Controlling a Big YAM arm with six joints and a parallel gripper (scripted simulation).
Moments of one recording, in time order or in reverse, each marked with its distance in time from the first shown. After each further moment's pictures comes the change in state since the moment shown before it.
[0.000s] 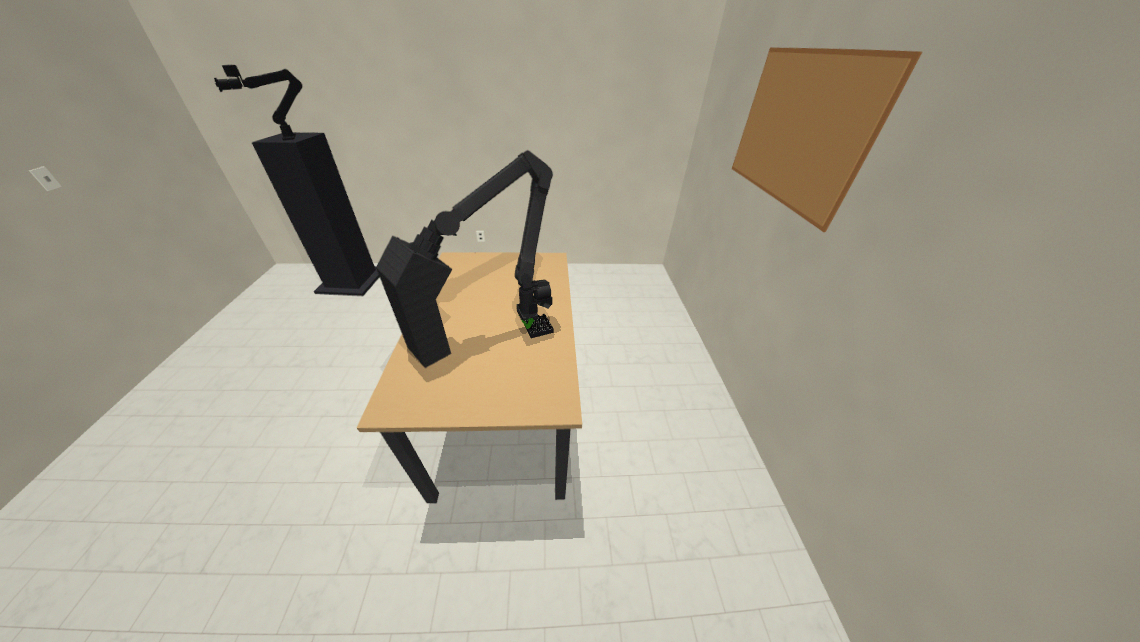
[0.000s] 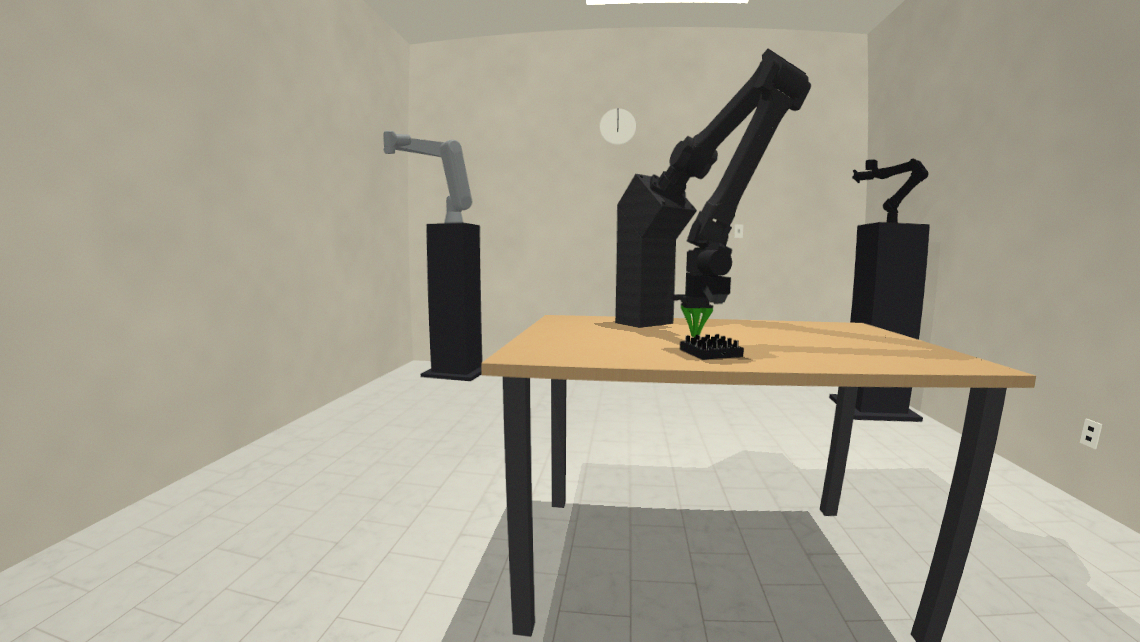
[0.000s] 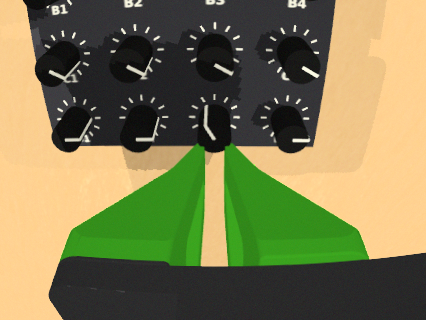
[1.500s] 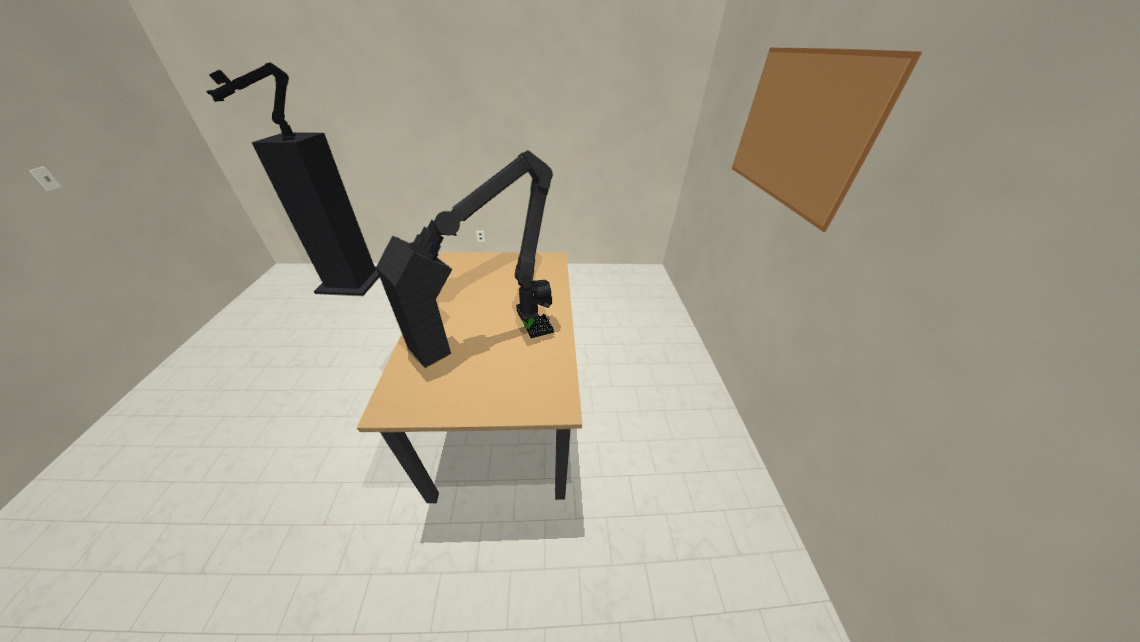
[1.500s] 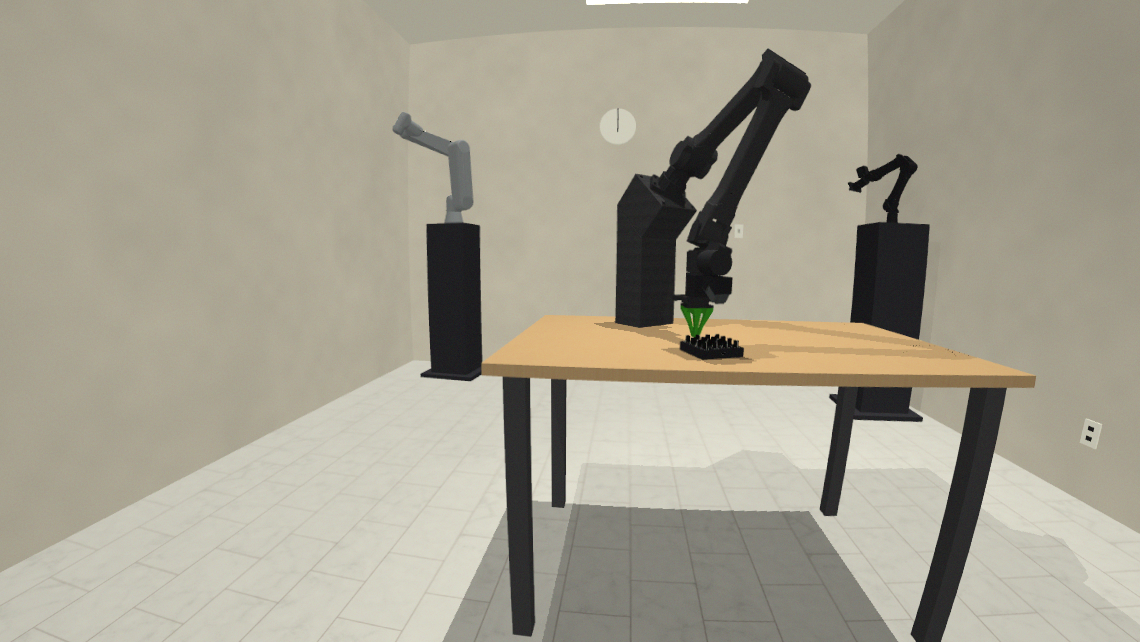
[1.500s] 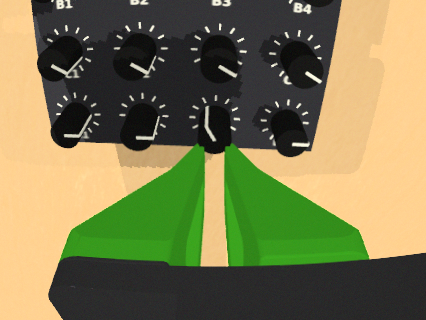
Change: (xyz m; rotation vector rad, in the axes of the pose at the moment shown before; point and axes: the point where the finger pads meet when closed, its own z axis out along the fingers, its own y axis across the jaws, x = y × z) arm 0.000 0.000 0.000 0.001 -0.001 -0.043
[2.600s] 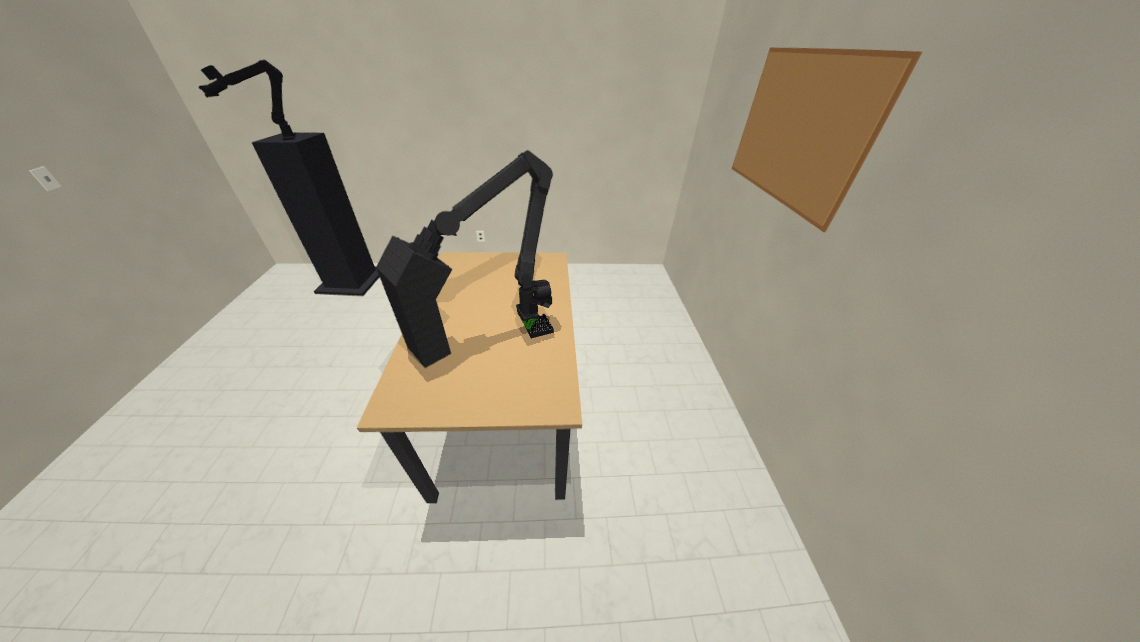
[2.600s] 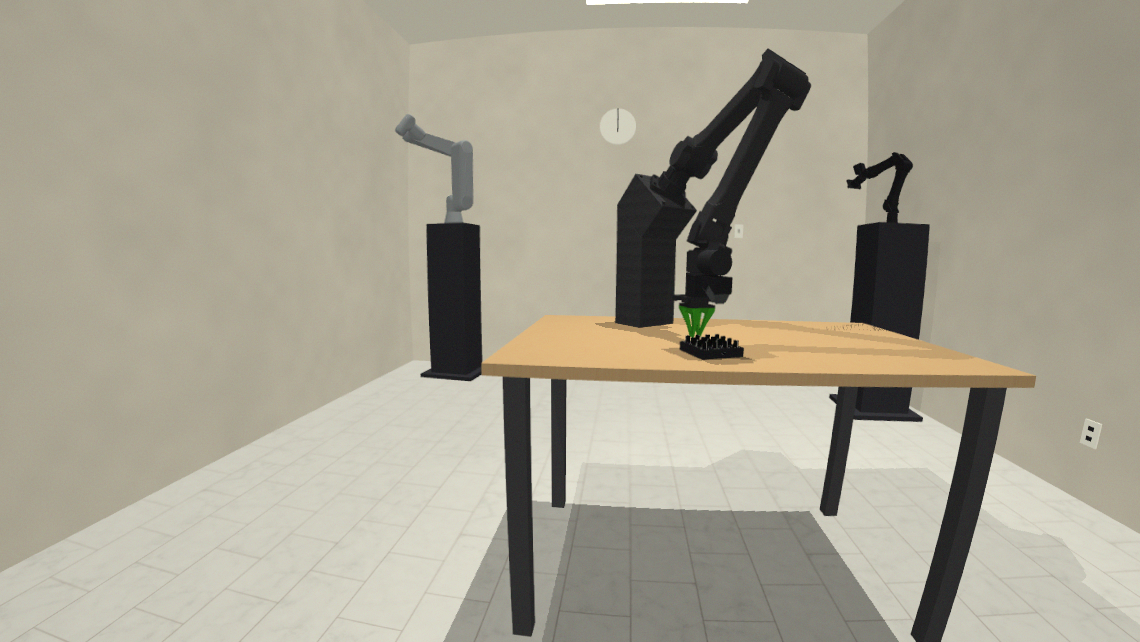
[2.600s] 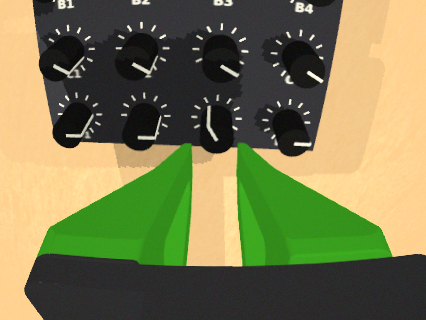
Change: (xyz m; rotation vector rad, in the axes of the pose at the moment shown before) arm 0.000 0.000 0.000 -0.002 0.000 0.000
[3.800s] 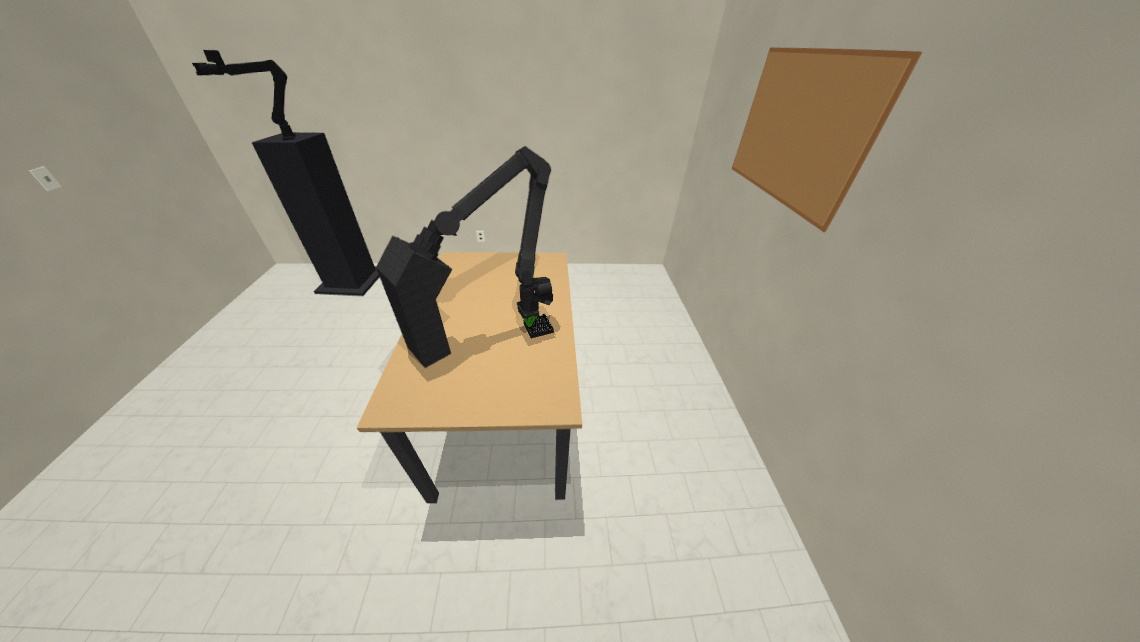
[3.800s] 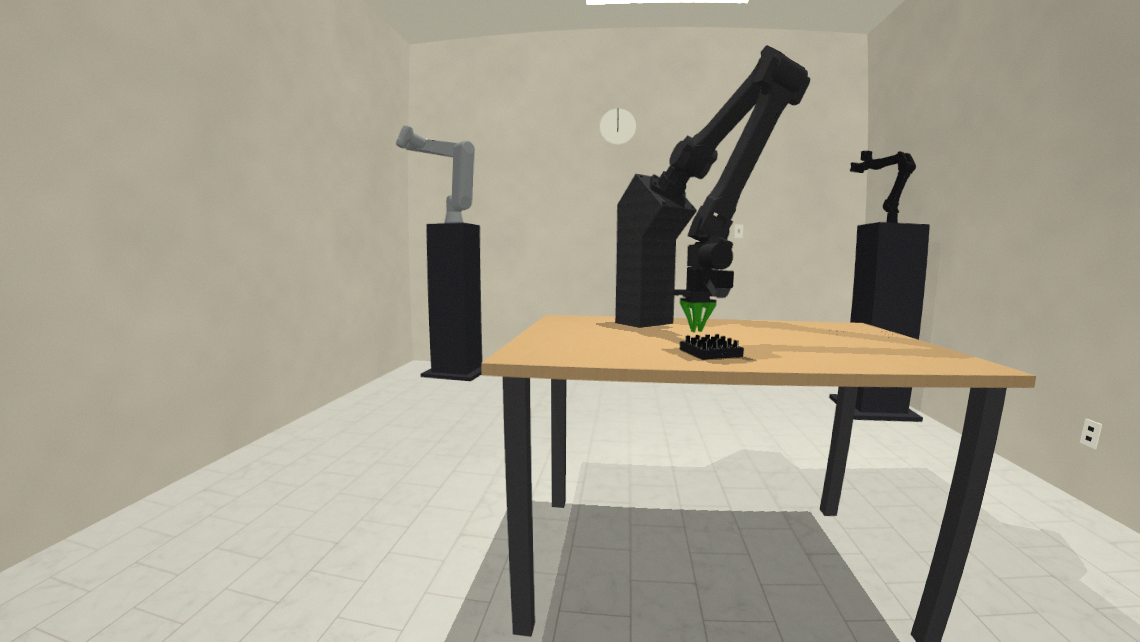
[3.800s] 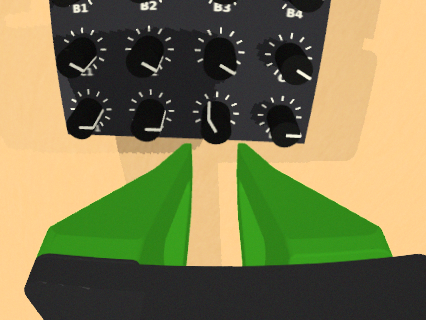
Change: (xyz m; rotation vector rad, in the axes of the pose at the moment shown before) arm -0.005 0.000 -0.013 0.000 -0.008 -0.003
